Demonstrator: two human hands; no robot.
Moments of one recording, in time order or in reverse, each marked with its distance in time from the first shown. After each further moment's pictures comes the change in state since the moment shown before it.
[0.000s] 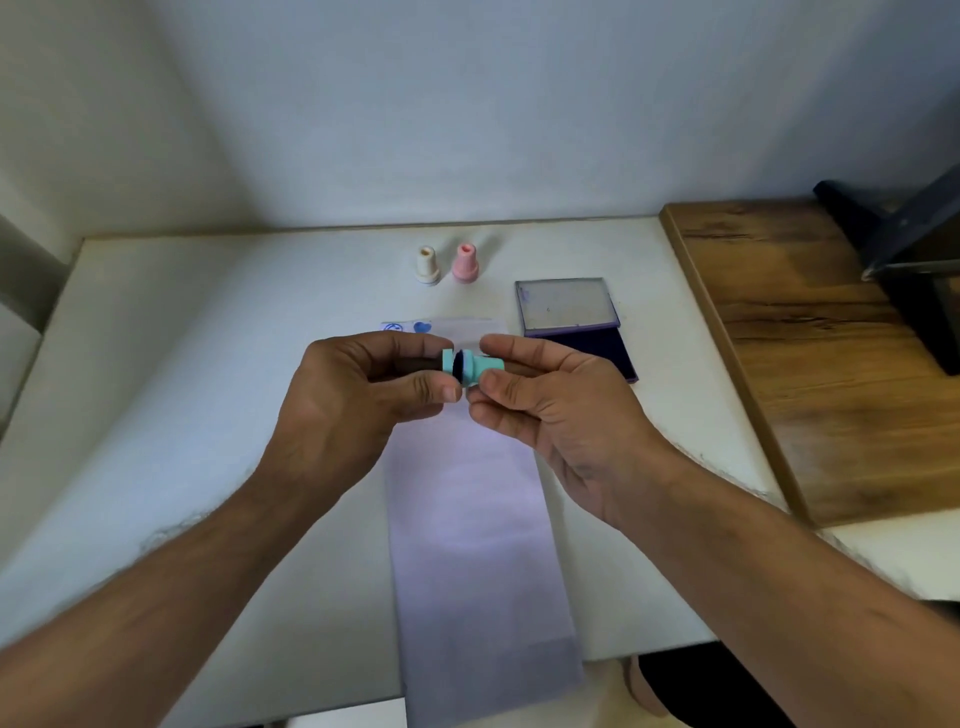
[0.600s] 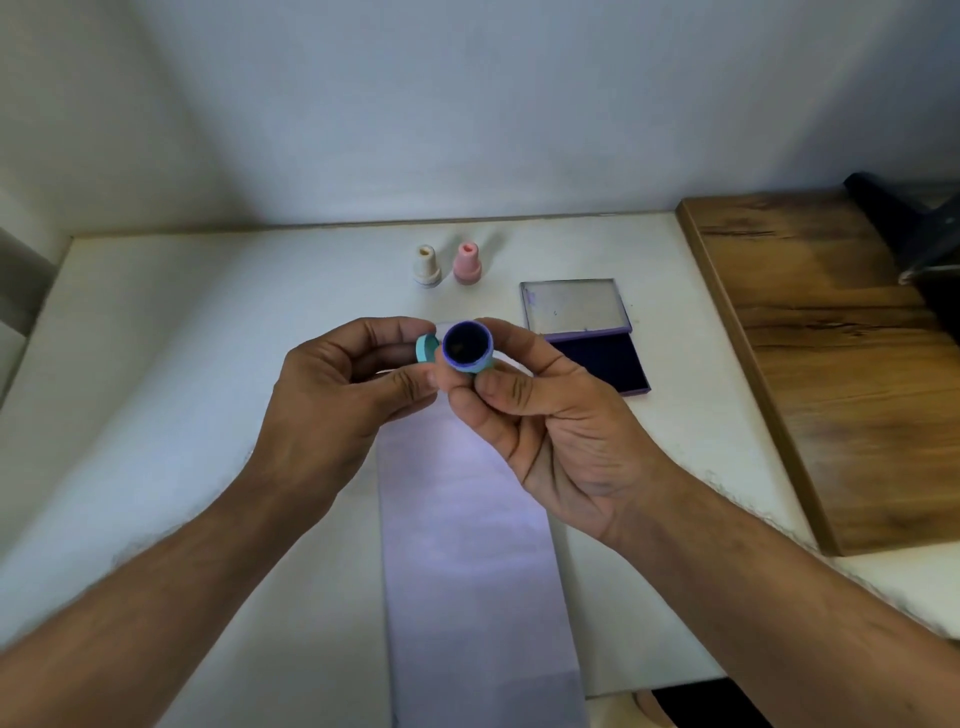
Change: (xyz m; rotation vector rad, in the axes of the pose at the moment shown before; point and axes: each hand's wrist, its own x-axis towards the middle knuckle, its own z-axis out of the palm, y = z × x) left_hand 0.009 -0.007 -0.003 -0.061 0.036 0.036; right_hand 0.007 -0.002 0.000 0.482 -0.429 0.095
